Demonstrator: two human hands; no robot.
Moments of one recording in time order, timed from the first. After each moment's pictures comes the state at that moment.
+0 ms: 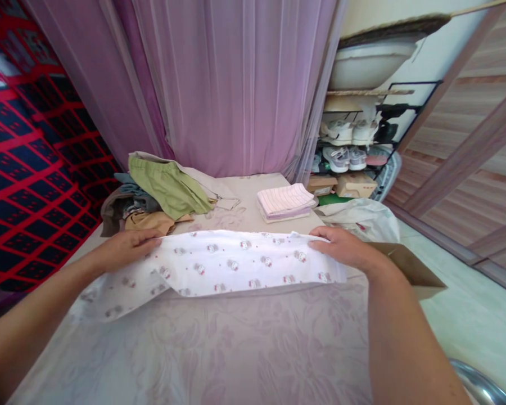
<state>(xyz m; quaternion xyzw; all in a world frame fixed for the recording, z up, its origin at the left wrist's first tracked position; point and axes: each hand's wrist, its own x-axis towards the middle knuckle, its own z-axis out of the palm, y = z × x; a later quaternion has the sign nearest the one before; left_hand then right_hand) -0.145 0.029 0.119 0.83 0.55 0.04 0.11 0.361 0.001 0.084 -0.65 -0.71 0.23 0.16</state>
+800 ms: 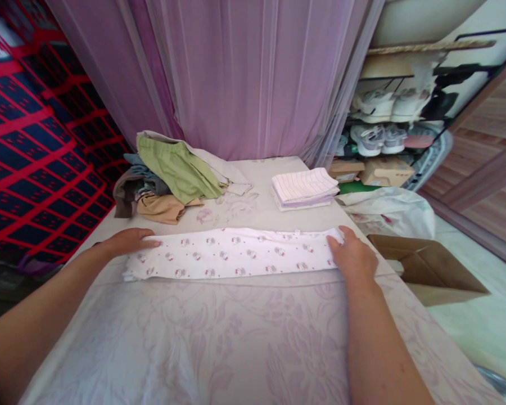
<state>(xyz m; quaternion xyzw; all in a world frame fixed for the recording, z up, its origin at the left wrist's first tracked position) -0.218 0.055 0.054 0.73 0.65 -0.13 0.18 0.342 0.003 -0.004 -0.86 -0.49 0.03 0.10</state>
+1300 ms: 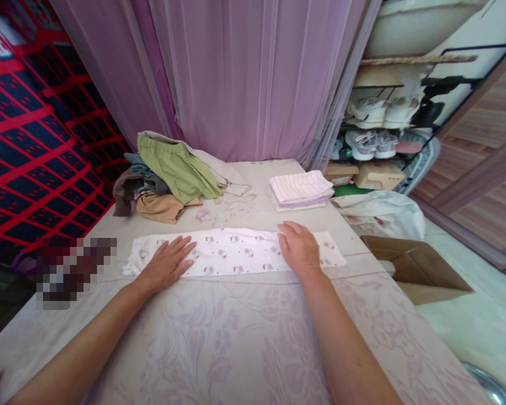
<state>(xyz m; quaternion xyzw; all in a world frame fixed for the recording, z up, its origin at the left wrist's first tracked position) -0.128 -0.019 0.000 0.83 0.55 0.03 0.01 0.251 0.001 0.004 -0.63 -0.74 -0.04 0.22</state>
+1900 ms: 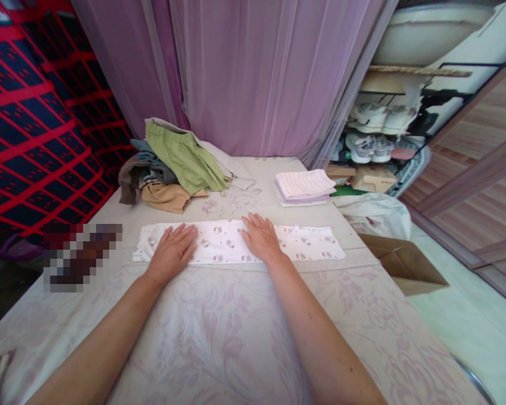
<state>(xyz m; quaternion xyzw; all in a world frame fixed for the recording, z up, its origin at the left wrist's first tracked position) -0.126 -0.028 -0.008 0.82 0.56 0.15 -0.02 0.147 0.011 0.009 -0.58 -0.81 0.06 0.07</state>
